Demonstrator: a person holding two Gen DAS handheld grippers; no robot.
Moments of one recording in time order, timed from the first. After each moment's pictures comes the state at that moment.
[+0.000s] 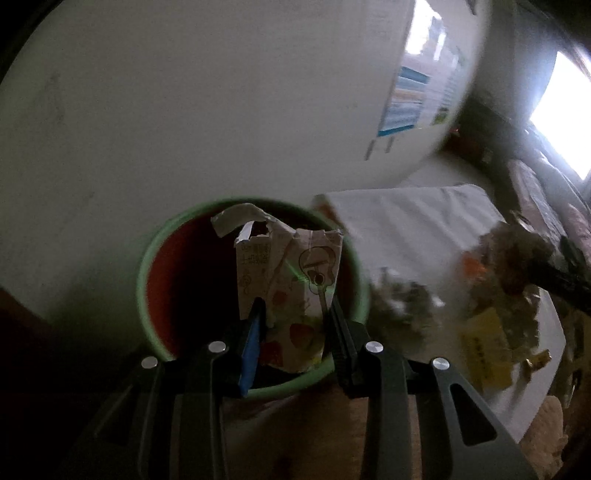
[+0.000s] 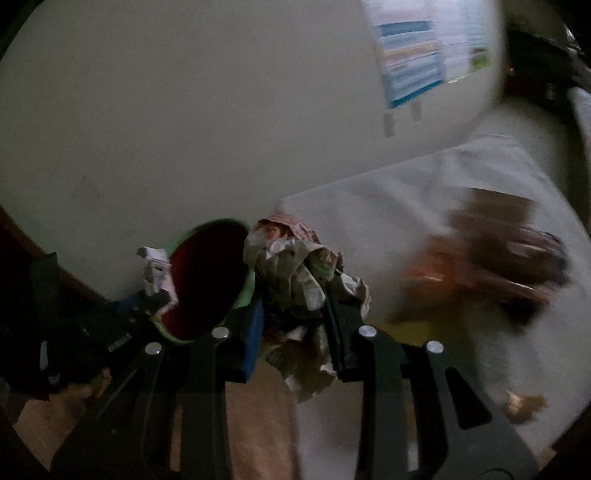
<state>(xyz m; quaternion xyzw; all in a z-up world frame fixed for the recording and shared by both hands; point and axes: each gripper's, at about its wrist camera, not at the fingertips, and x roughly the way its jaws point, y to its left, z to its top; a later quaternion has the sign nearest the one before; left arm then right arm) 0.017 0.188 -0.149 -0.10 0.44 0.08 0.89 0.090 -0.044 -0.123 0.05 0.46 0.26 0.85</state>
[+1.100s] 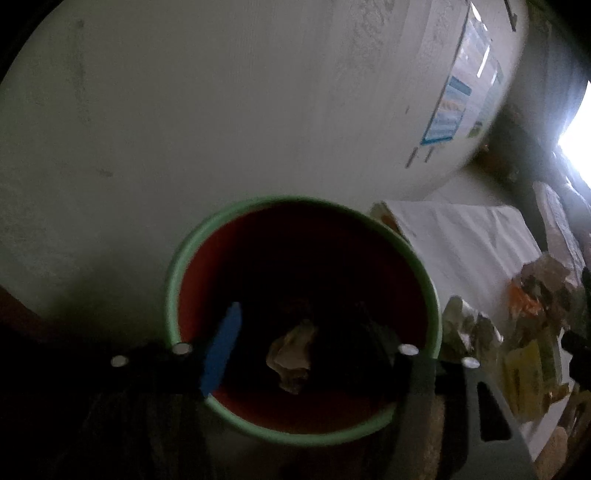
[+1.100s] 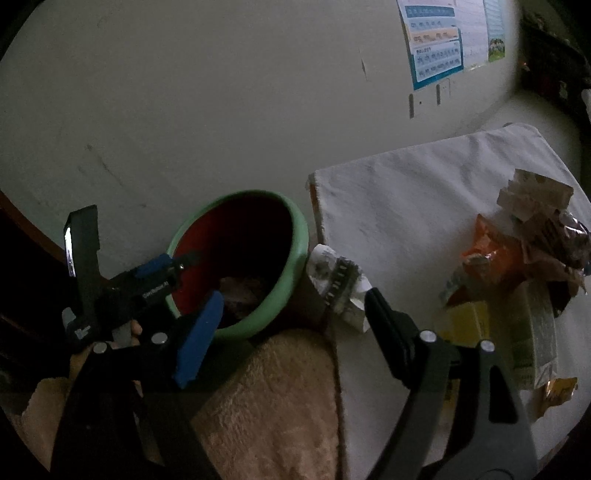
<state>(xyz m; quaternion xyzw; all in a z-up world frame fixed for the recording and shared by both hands) 0.044 0.237 -0.176 -0.13 0.44 0.12 0.88 0.075 0.005 -0.134 0.04 0.48 0.26 0.84</state>
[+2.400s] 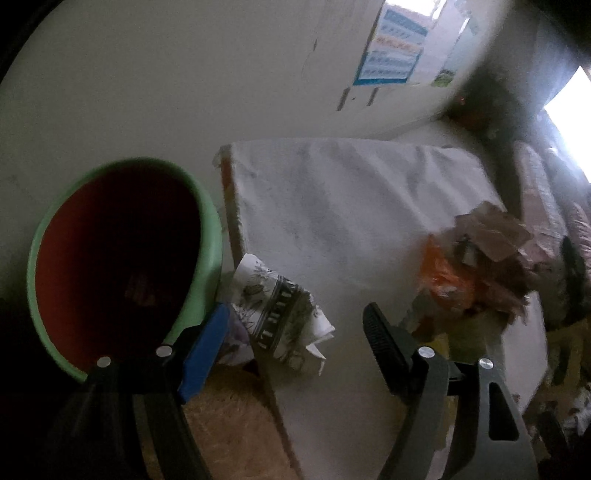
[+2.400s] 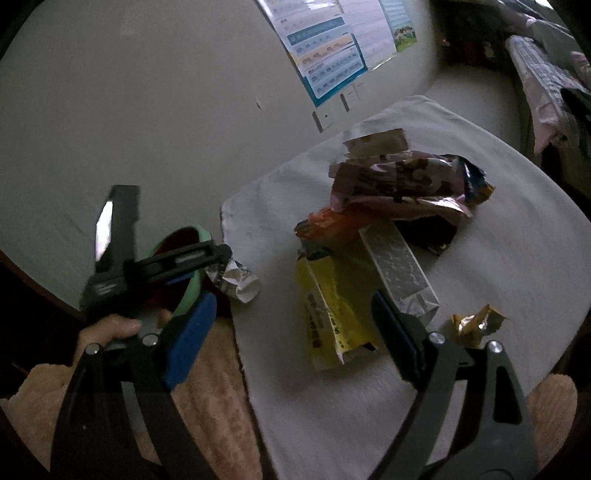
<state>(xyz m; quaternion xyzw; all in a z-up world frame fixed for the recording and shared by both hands) 0.109 0.061 -0.191 -0.13 0.53 0.08 0.84 0.027 -0.166 -0.133 0.15 0.44 0.16 0.87</state>
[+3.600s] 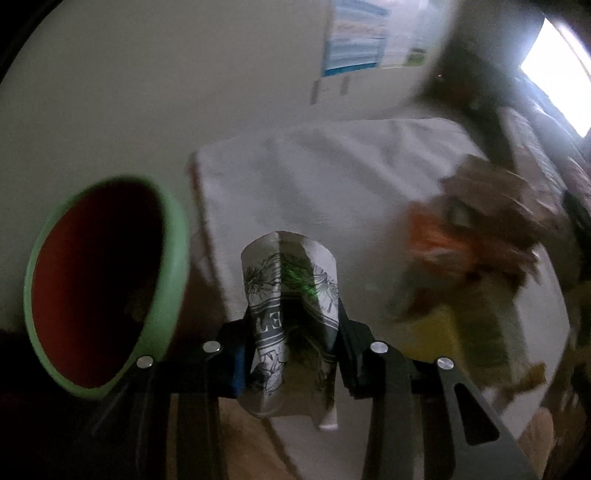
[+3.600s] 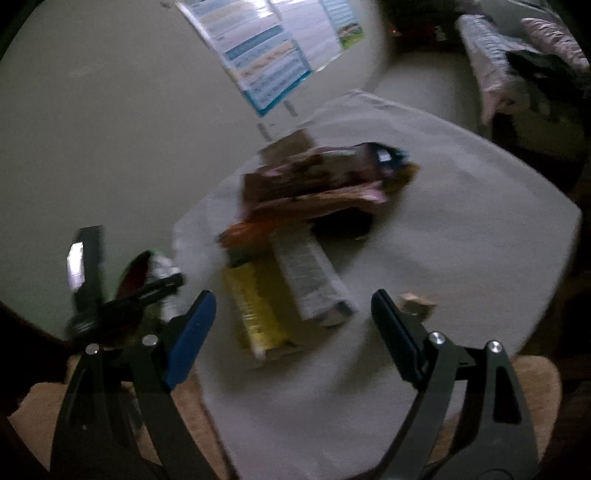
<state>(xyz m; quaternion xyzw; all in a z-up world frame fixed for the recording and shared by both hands) 0.098 0.030 -0.185 -0.05 0.51 0.02 0.86 0.020 -0.246 -0.151 0.18 0.44 0.07 0.88</state>
